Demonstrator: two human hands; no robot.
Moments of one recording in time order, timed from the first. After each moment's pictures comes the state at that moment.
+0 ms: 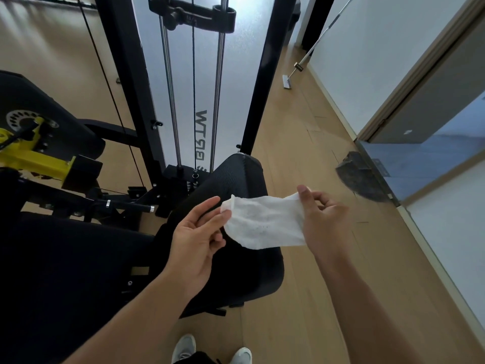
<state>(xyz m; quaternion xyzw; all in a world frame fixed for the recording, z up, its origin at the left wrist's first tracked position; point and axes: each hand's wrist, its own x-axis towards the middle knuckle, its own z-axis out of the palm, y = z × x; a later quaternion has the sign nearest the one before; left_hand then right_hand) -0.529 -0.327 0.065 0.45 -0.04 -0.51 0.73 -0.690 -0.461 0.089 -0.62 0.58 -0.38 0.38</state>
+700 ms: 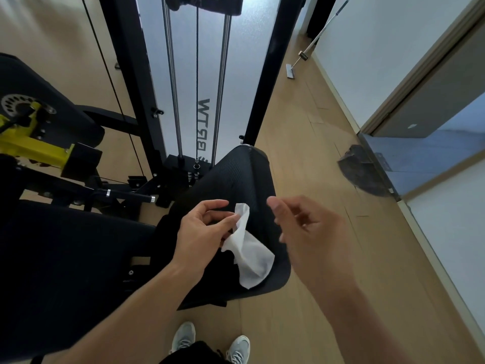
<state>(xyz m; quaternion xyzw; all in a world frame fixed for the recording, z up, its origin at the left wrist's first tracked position) -0.521 -0.333 0.041 0.64 -0.17 -0.44 0.61 -0.673 -0.394 0.129 -0.75 0.47 -0.29 0.36</state>
